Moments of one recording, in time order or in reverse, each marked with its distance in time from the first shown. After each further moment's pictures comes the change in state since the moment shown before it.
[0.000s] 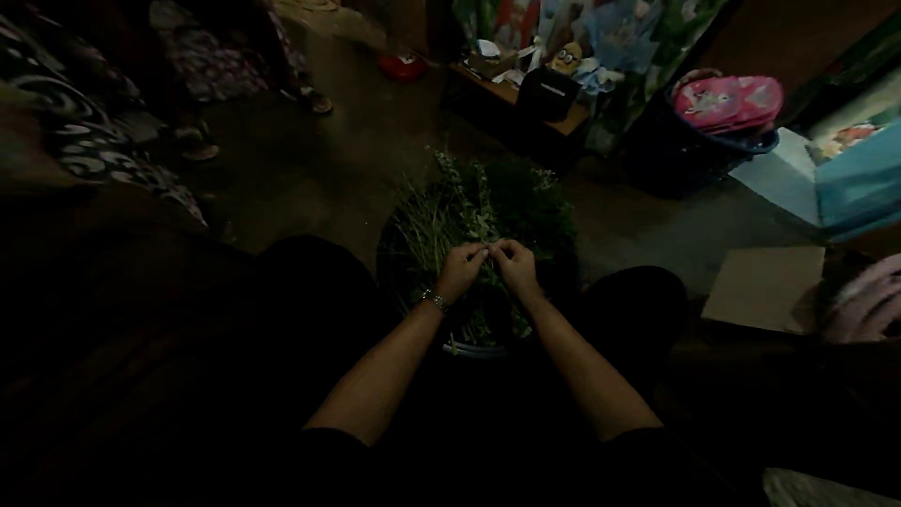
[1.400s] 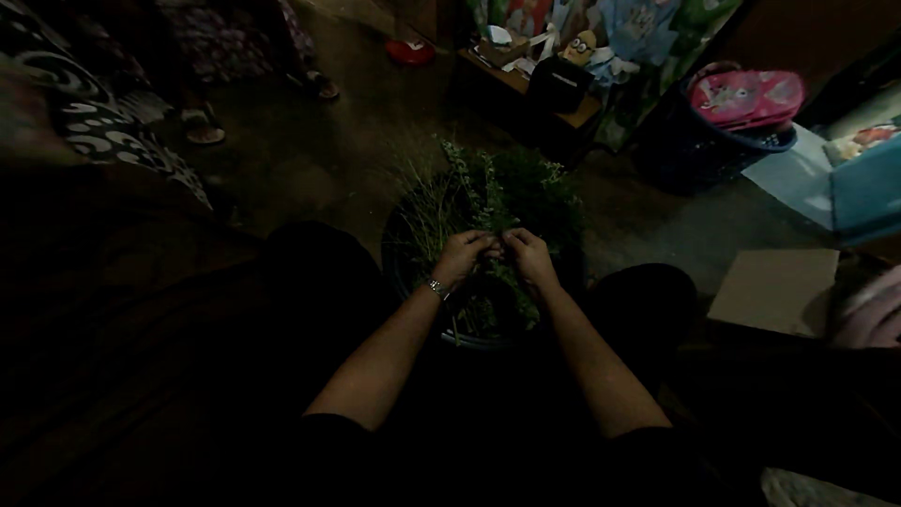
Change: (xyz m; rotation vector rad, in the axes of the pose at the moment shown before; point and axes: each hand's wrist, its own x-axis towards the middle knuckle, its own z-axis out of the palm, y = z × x) left_hand 0.002 0.015 -0.003 -0.621 0.025 -0.288; right_hand 0.005 0.002 -0.010 0.338 -0.091 0.084
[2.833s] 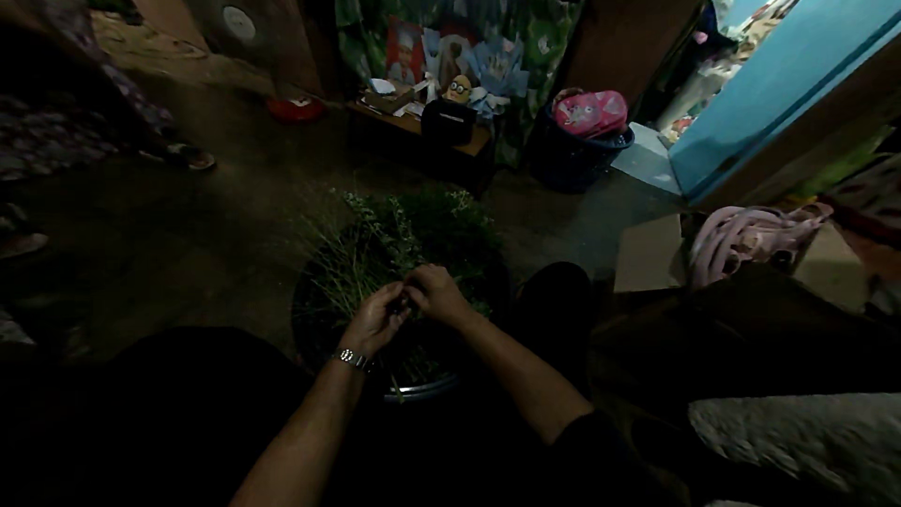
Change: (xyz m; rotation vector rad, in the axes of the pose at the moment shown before) left_hand 0.005 -0.005 -0.001 -0.251 0.053 -0.294; right_hand 0.001 0.000 -0.004 -0.749 -0.078 -0.643
